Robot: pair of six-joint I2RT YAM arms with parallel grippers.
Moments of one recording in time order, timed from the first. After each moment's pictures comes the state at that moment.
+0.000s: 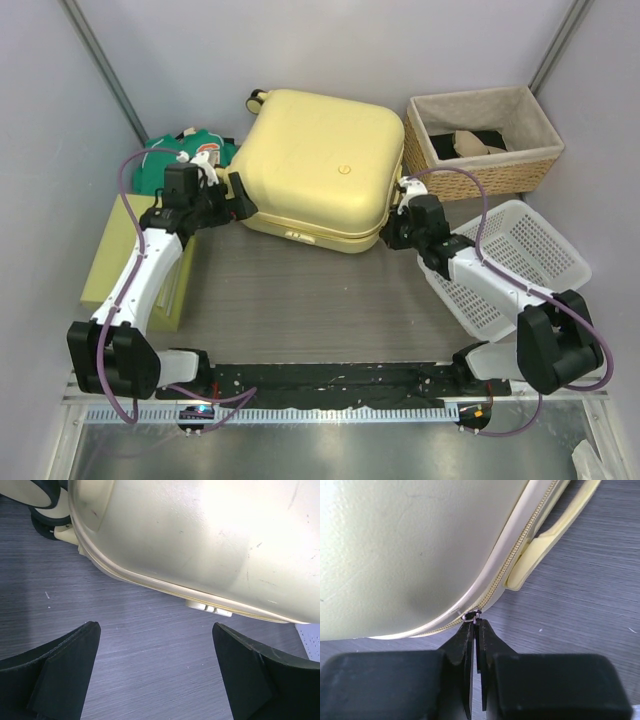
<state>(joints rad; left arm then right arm) -0.11 1.28 1.11 -0.50 0.24 -0.34 0.40 1.31 0.77 -0.04 -0.06 0.28</state>
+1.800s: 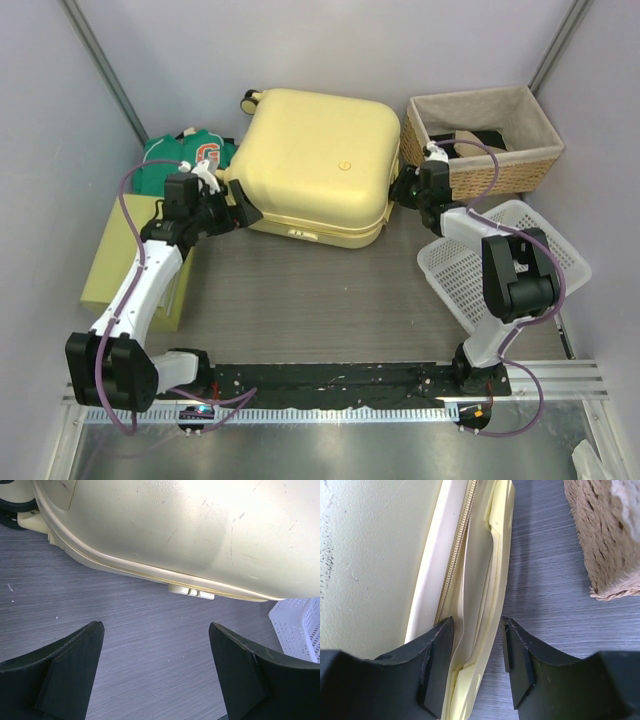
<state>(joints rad) -0.11 1.22 1.02 -0.43 0.33 -0.42 0.21 1.73 1.03 0.21 -0.02 0.46</state>
